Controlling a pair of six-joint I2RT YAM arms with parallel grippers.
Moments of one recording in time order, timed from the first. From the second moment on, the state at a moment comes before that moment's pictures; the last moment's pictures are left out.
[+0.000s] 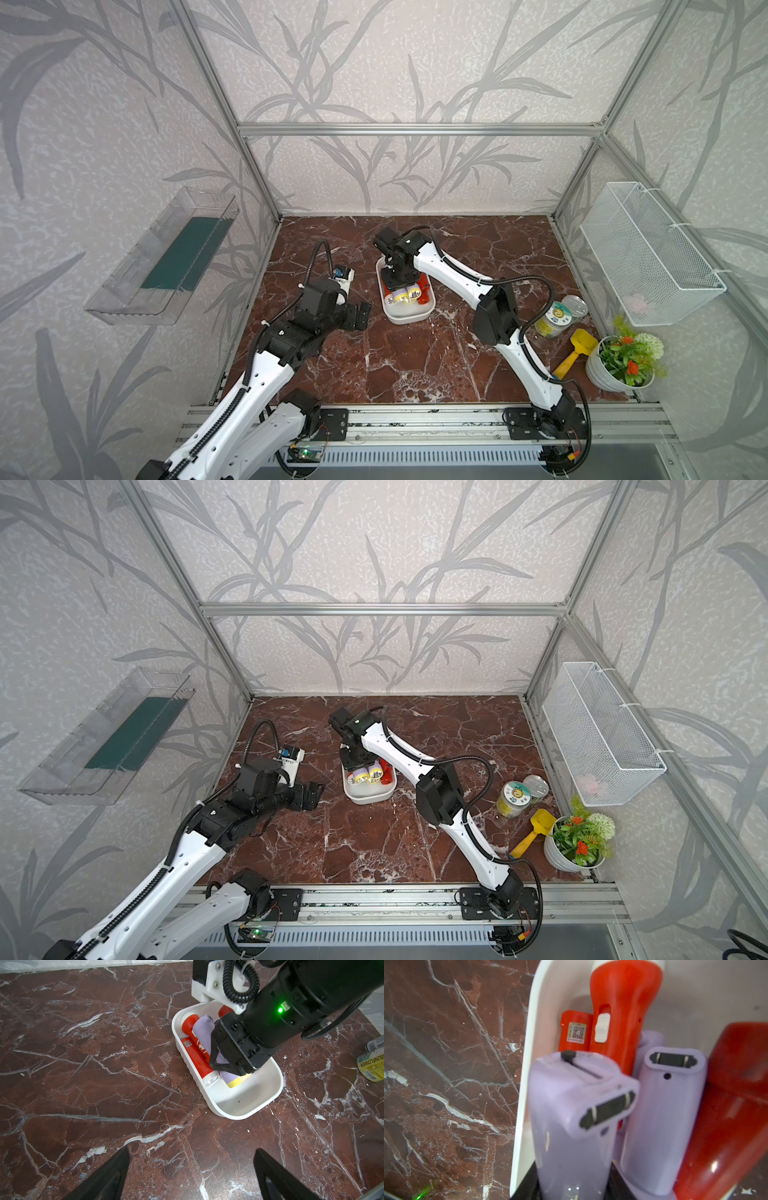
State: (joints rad) left arm -0.43 0.82 0.78 -0.68 -0.02 -0.20; right arm 0.81 2.48 2.44 -1.28 -0.05 0.43
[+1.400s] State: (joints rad) left arm -0.42 0.94 0.78 -0.51 0.04 -0.20; right arm 0.77 1.91 1.87 -1.19 0.14 0.30
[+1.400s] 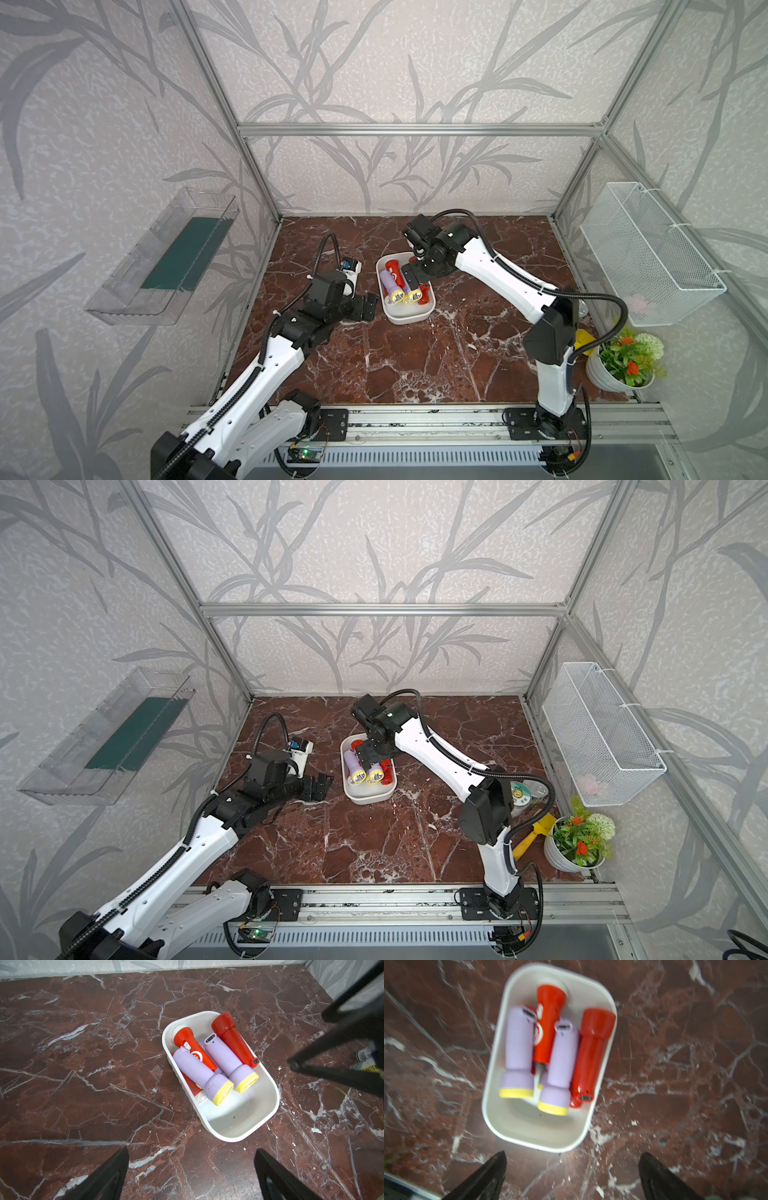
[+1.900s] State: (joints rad) left arm -0.41 1.03 0.78 -0.42 0.09 -0.23; right arm 0.61 1.39 1.16 -0.92 0.15 0.35
